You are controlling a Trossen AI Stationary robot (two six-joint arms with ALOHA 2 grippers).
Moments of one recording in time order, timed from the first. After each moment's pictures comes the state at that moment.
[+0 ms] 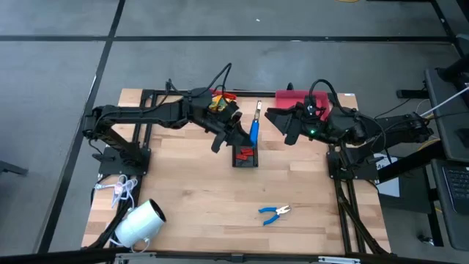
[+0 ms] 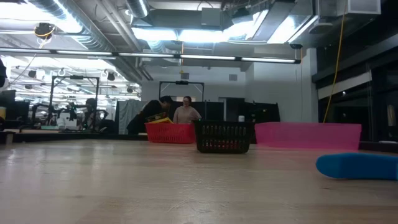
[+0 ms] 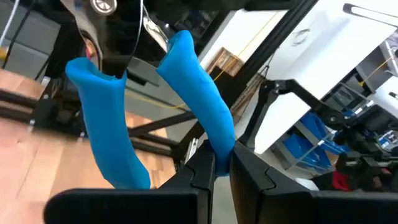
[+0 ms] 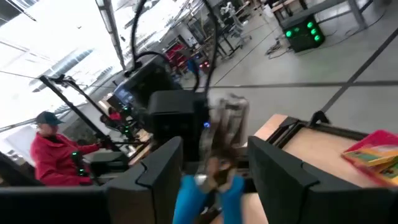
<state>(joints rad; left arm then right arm) 0.12 1.51 1.38 0.06 0.55 -0.59 0.22 1.14 1.22 -0.06 0.56 0.68</state>
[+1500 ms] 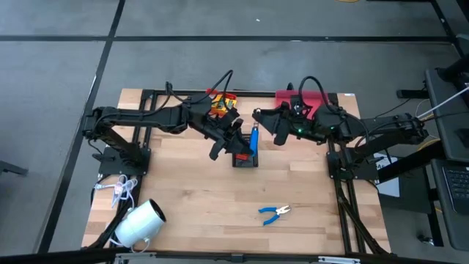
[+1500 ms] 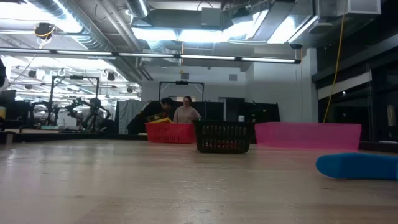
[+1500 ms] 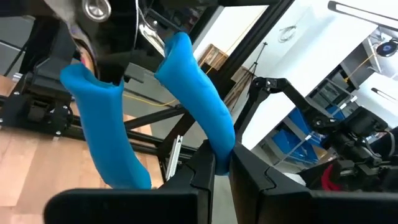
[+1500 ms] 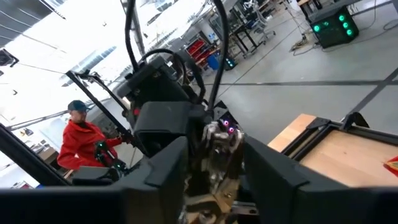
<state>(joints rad) 0.06 1.51 1.38 0.09 0.54 -0.61 0.15 1.24 1.22 0.09 0.40 0.67</state>
